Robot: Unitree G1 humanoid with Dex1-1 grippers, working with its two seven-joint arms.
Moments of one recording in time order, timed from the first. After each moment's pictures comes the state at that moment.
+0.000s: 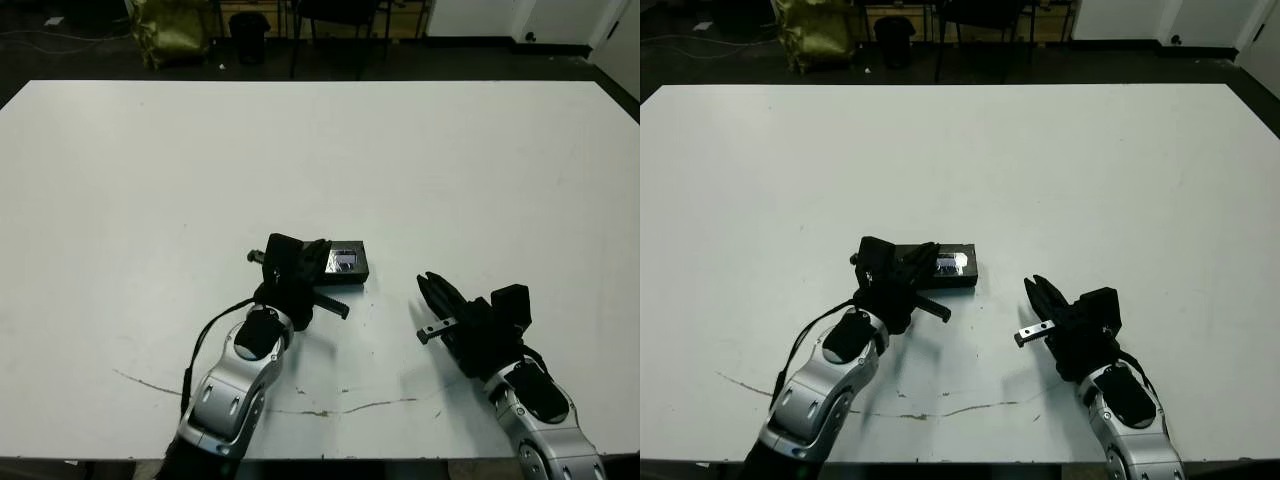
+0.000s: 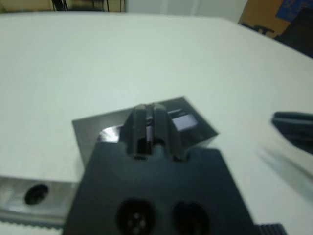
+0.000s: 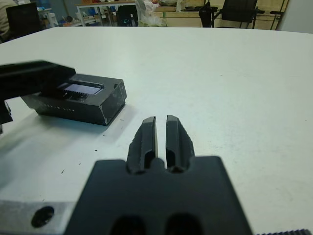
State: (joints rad) left arm -0.13 -0.05 -0.28 -0.12 -0.06 0.46 -0.06; right arm 0.17 -0.26 0.04 -0.29 0.20 0.22 0.31
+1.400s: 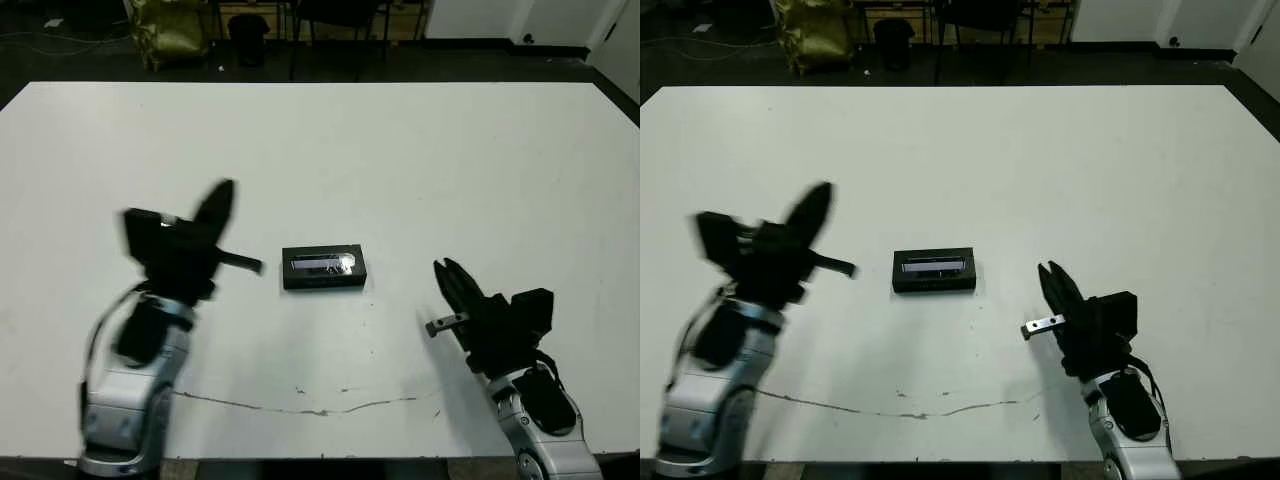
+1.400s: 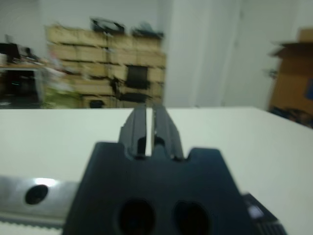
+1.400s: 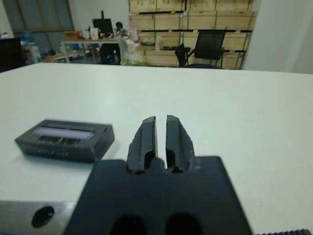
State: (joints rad) left arm -0.02 0.12 0.14 -0.45 -0.25 0.18 -0.15; right arm 0.19 -0.19 0.01 -0.35 0.17 0.08 0.19
